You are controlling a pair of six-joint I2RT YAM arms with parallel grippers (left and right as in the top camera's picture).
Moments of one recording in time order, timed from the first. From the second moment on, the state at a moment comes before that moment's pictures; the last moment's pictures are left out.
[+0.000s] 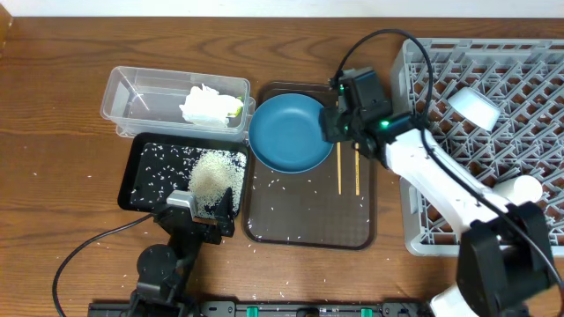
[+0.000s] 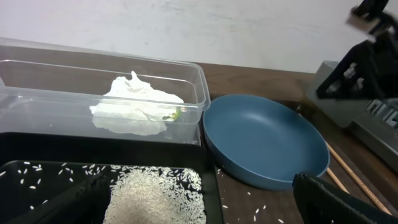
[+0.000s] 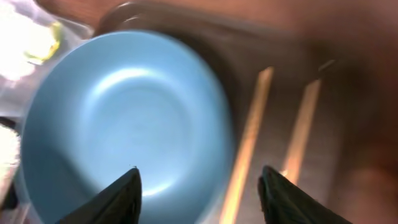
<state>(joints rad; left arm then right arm) -0.21 0.01 0.07 -0.22 0.05 -0.20 0.45 1.75 1.23 -0.43 -0.07 0.33</state>
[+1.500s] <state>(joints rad) -0.21 0.01 0.07 -0.22 0.05 -0.20 0.38 1.92 1.23 -0.55 -0.14 0.53</state>
